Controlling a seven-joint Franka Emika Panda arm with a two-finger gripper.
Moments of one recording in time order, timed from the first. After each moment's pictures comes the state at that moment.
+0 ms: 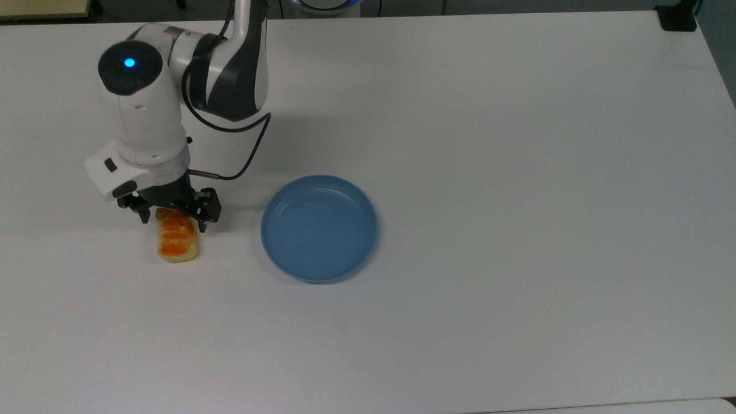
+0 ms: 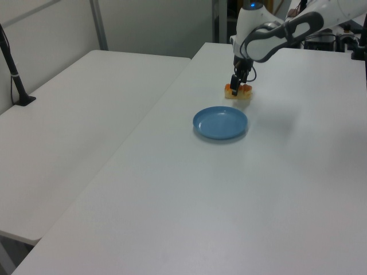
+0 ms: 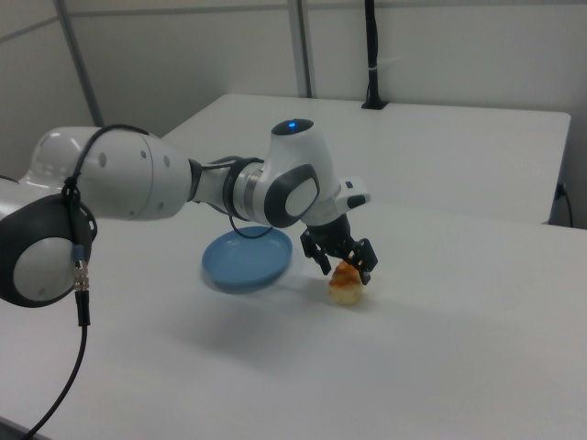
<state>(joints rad) -0.20 0.61 -0.05 -1.52 -0.11 2.32 -0.09</state>
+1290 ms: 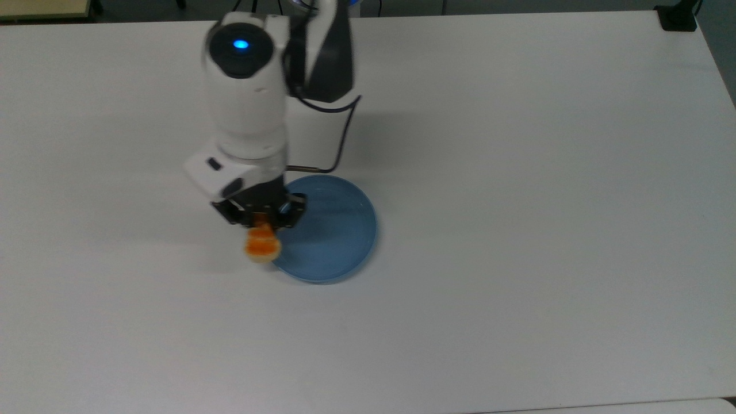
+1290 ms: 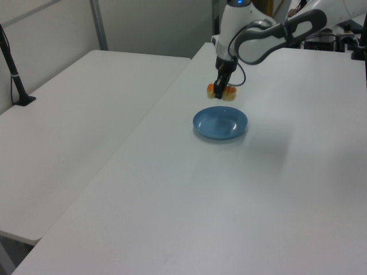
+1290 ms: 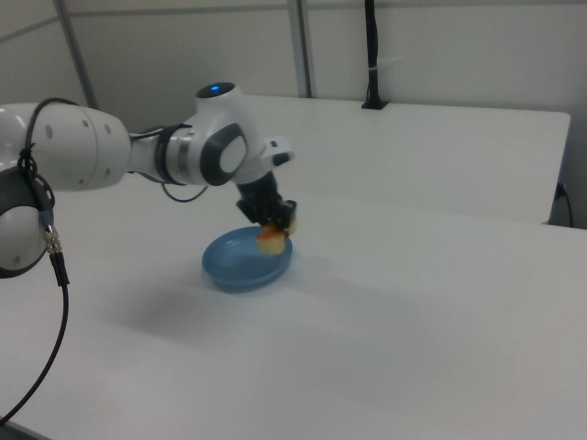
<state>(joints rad) -0.01 0.53 -0.02 -1.54 -0.11 2.29 0.03</state>
